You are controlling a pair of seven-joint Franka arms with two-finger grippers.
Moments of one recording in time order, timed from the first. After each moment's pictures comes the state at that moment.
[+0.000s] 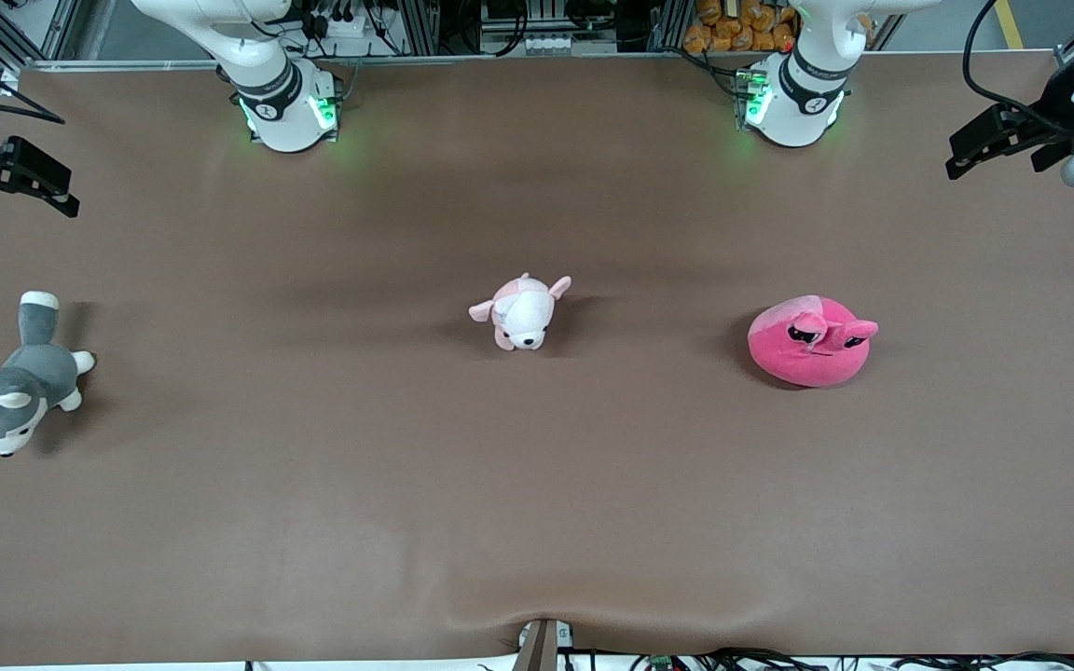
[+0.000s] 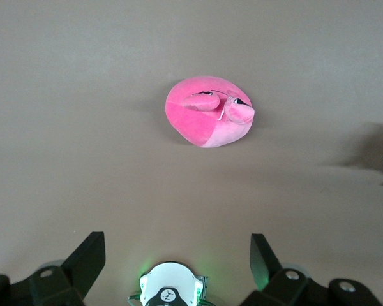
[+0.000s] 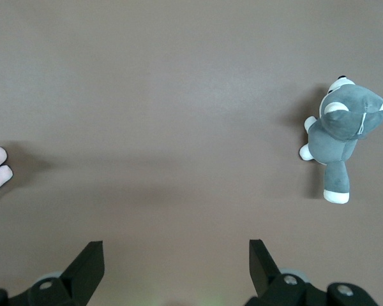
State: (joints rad) left arm -0.02 -0.16 -0.06 -1.64 0.02 1.42 -0.16; right arm -0.03 -0.09 0.02 -1.58 -0.01 1.48 -0.07
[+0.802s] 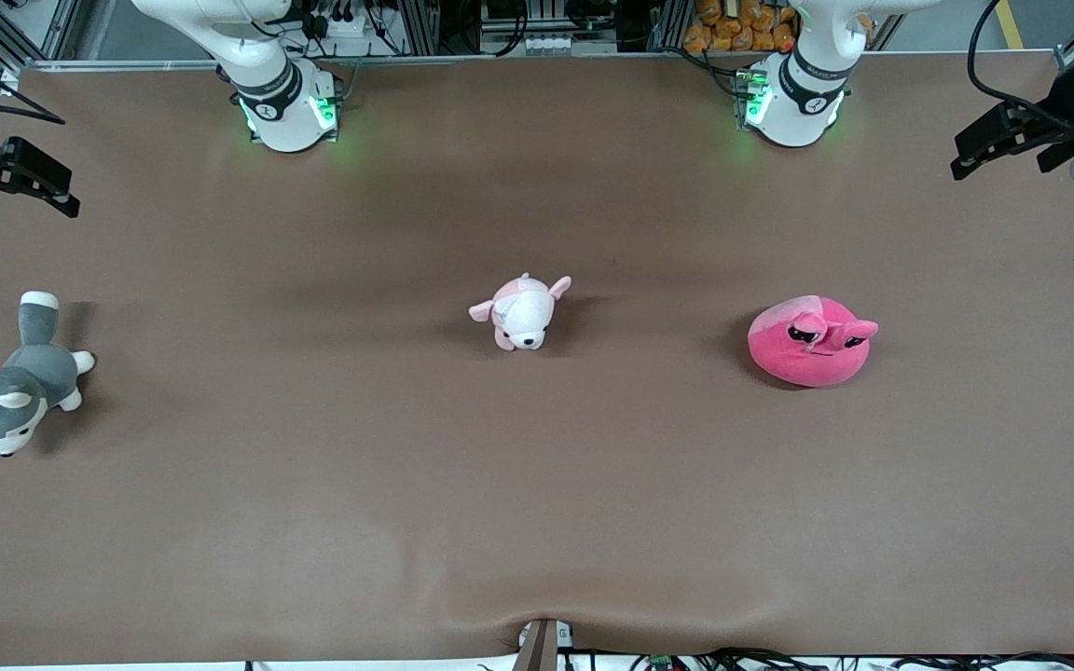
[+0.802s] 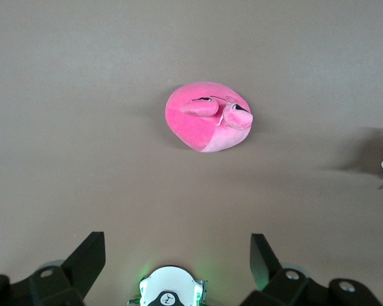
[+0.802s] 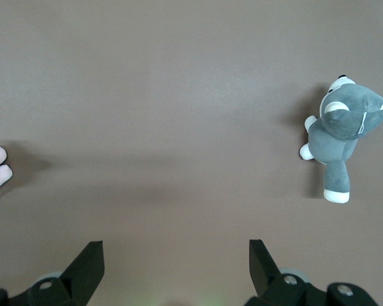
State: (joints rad) left arm -0.02 -0.15 -0.06 -1.62 0.02 1.42 -0.16; right arm -0.03 -0.09 0.02 -1.58 -0.01 1.48 -0.07
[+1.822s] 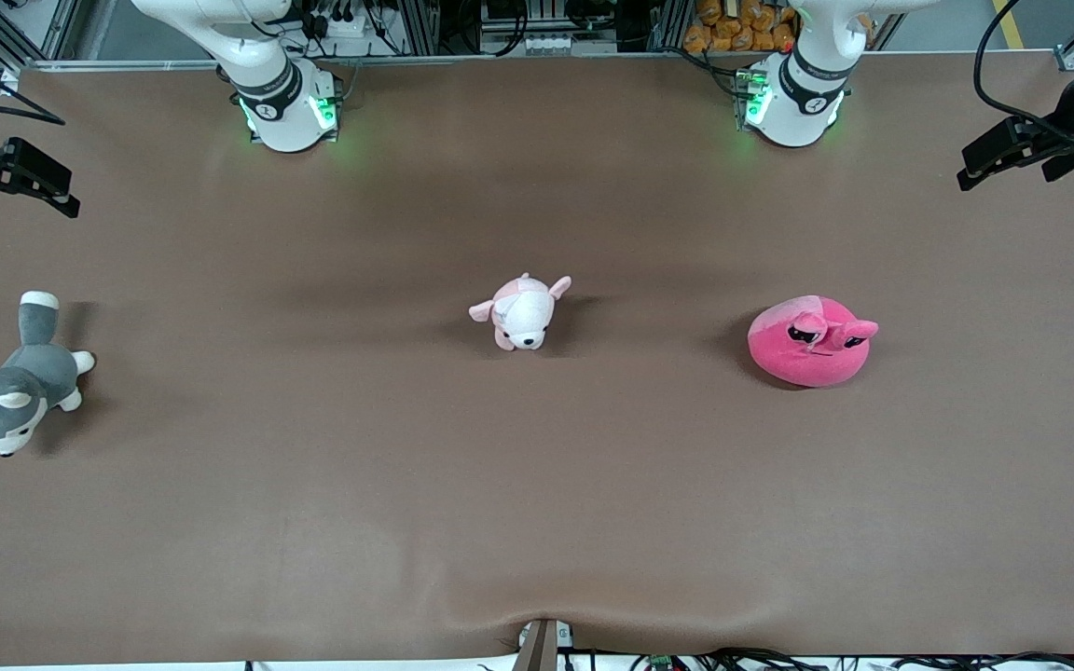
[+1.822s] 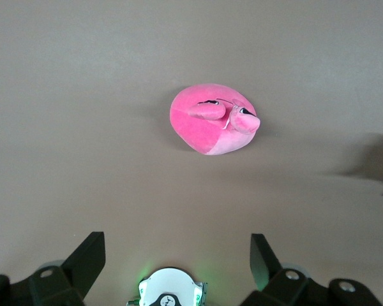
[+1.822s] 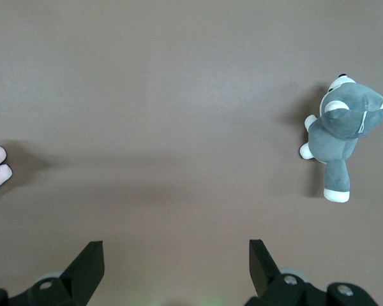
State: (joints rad) left arm 0.00 -0.13 -0.06 -1.63 0.02 1.44 -0.16; right arm -0.03 -0.09 0.01 -1.58 -0.01 1.48 -0.07
